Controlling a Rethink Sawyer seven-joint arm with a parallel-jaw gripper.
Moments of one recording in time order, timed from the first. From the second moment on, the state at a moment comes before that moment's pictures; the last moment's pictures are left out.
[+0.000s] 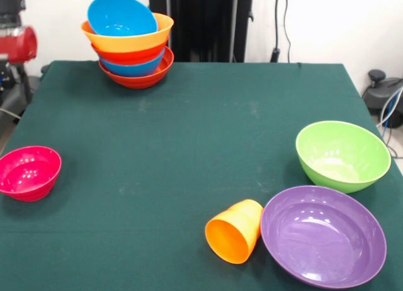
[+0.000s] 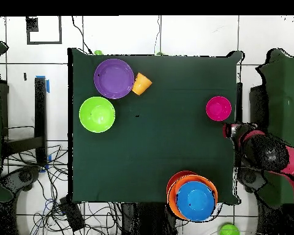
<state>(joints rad) -1.22 -0.59 0.65 1.68 -0.56 0.47 1.41</state>
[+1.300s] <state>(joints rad) -1.09 -0.30 0.56 1.38 -0.60 0.50 1.41</state>
